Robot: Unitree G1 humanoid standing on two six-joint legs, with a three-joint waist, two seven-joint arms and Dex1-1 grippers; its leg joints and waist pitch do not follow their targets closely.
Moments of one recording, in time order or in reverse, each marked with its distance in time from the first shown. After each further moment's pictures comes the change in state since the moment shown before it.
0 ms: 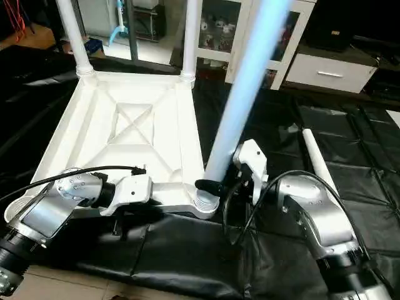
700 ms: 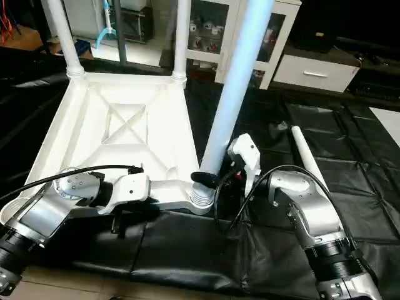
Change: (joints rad) left arm 0.000 0.004 0.008 0.011 0.015 0.000 0.021; right arm -0.035 0.049 -0.008 0.073 0.006 0.023 -0.041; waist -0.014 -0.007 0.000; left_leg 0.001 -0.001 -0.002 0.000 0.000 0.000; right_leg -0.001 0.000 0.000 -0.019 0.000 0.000
